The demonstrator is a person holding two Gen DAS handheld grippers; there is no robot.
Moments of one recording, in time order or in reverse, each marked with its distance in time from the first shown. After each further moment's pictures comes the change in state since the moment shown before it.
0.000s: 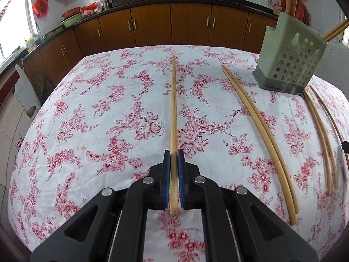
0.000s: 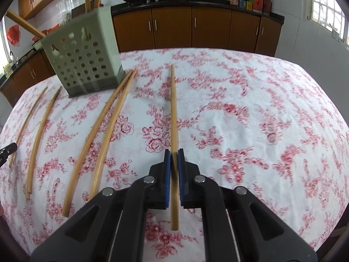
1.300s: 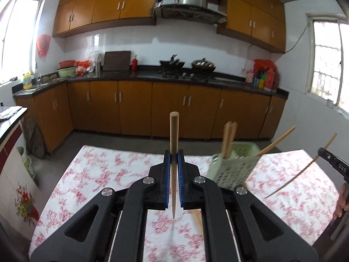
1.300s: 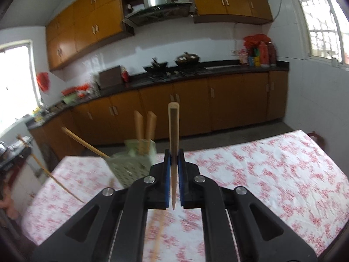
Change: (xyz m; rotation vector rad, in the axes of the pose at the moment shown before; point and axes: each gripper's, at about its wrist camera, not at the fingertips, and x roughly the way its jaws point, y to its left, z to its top) left arm -0.175 0.007 0.095 -0.027 -0.466 -0.182; right arm -0.160 -0.009 0.108 0.040 -0.421 0.212
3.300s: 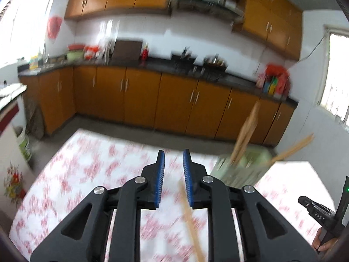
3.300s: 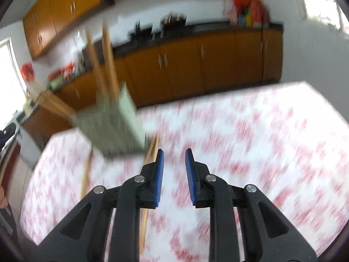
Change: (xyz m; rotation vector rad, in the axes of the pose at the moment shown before) left arm 0.058 -0.003 -0.024 -0.116 0.084 0.062; right arm 0.088 -0.024 -0.090 0.097 0.291 -0.060
